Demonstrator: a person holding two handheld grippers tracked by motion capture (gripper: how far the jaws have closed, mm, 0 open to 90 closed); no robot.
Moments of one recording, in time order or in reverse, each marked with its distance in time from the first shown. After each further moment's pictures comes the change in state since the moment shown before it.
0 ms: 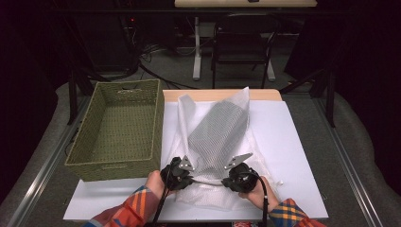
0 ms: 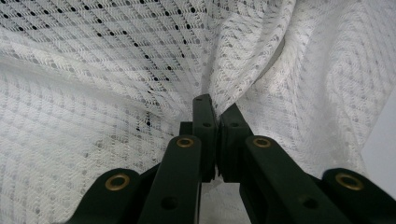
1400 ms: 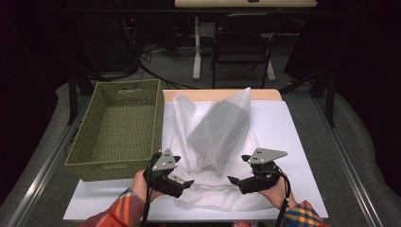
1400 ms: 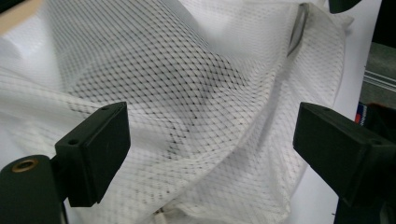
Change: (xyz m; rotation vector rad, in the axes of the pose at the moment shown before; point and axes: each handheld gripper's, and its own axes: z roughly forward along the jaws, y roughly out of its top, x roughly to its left) left arm -0.018 -0.007 -0.081 -0.351 0.116 0.018; right arm -0.001 -0.002 -0.080 -0.349 -0.085 -0.062
